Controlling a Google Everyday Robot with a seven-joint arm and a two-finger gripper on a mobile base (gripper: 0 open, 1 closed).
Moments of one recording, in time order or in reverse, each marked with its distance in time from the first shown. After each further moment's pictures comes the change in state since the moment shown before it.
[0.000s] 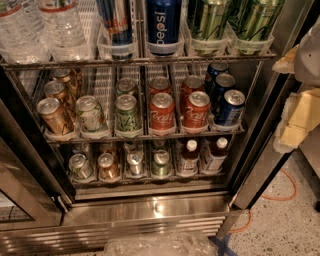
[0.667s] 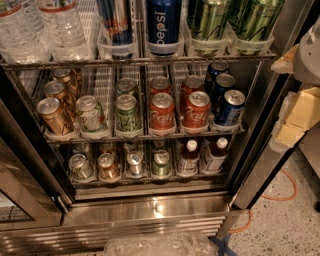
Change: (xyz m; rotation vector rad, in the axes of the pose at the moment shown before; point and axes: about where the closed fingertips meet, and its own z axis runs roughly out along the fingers) arm -0.004 0.000 0.000 -0.003 -0.033 0.020
